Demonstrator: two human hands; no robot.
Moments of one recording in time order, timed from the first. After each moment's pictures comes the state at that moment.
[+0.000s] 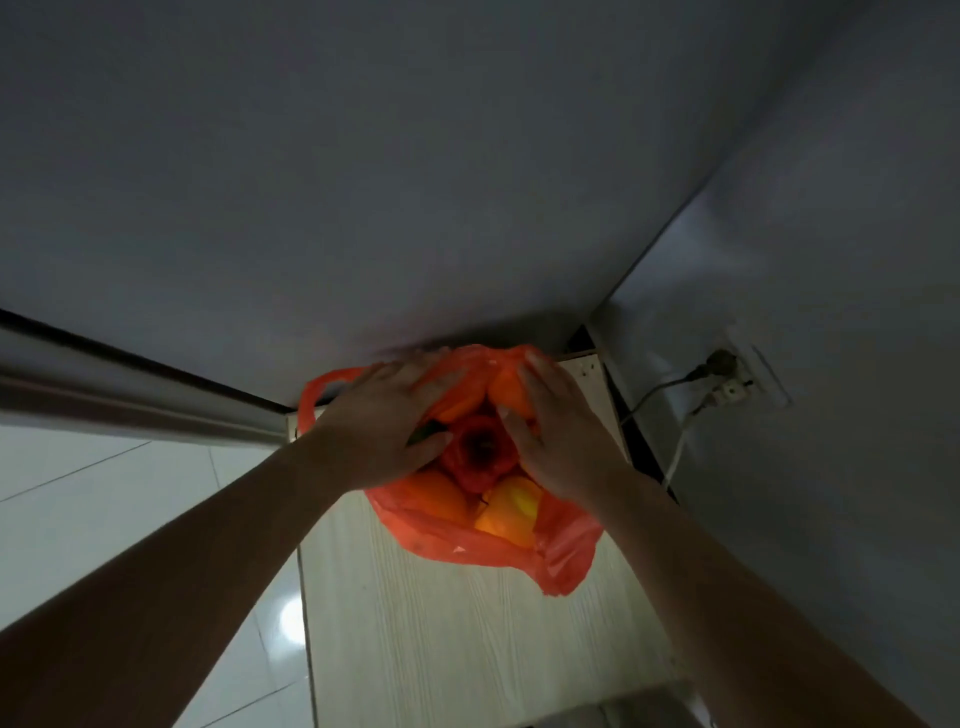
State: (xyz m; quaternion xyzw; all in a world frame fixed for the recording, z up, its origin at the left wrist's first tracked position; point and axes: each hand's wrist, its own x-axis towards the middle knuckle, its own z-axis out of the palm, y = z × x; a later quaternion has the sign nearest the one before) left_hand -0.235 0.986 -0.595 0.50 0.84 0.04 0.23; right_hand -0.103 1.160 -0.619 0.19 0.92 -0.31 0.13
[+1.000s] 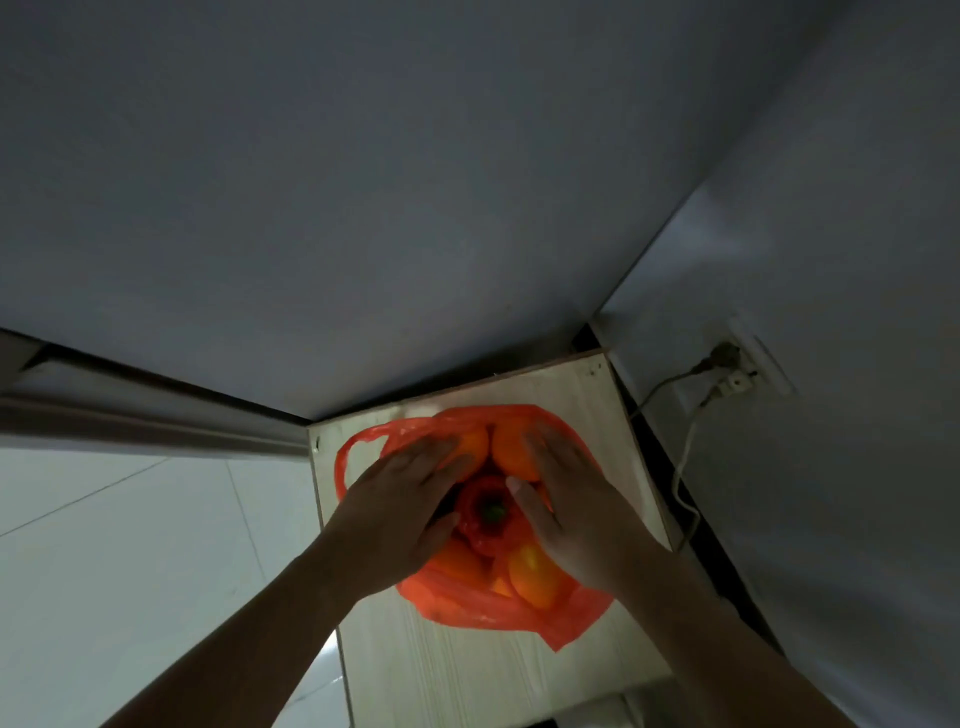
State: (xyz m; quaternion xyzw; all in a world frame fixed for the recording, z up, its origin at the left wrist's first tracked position) left_hand -0.179 0.946 -0.589 0.50 0.82 0.05 0.27; right_hand -0.052 1.124 -0.592 0.18 0.90 -0.36 0.18
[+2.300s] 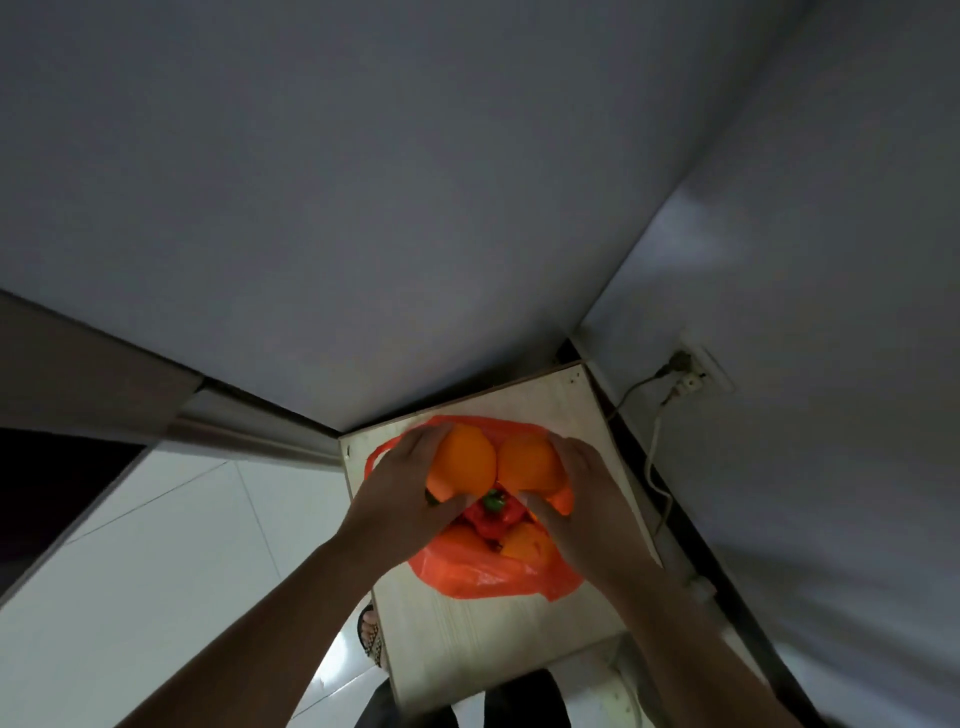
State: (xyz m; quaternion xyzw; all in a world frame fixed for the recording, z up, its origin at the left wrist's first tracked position) left_hand -0.162 0.960 -0.512 0.30 0.86 0.22 0.34; right_hand -0.020 1.110 -0.514 0.33 0.85 -0.41 0.07
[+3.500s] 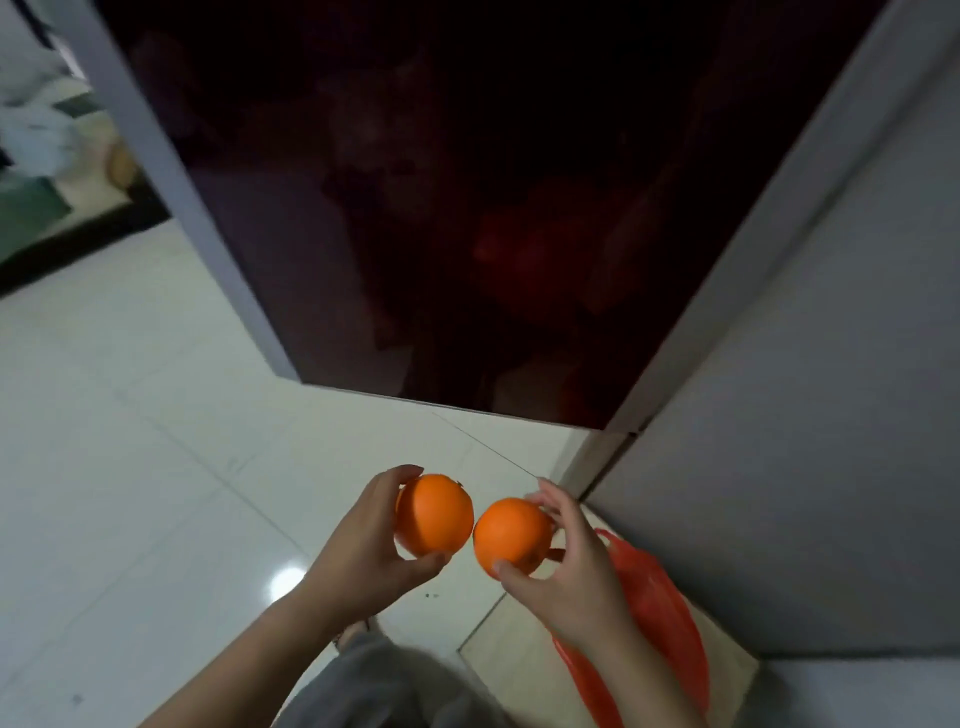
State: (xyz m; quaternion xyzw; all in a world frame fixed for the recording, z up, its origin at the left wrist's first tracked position) left_hand 0.026 0.710 -0.284 -0.14 0.91 0.38 0.01; right_hand -0.044 0.915 -0.297 -0.14 0.85 -0.47 0.20
